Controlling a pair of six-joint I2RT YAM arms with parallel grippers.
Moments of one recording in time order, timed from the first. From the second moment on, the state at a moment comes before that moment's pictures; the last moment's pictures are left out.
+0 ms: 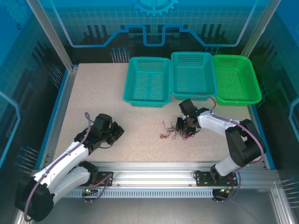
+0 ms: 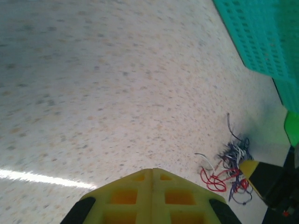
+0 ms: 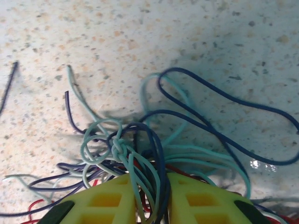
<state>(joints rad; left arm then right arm) -0.42 0.89 0.50 -0.45 0.16 -1.14 0.45 1.54 0.83 -0.55 -0.13 0.61</state>
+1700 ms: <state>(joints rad) -0.66 1.42 1.02 -0.54 0.33 0.70 0.48 1.41 1.16 -0.86 -0.48 0.33</state>
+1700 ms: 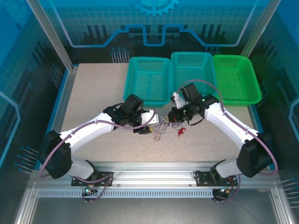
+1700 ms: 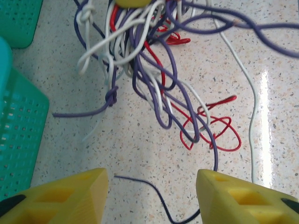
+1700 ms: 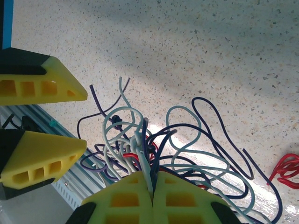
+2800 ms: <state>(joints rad) -0.67 1.51 1.00 -0.47 0.36 0.64 0.47 1.46 1.19 -0.87 -0.50 0.33</state>
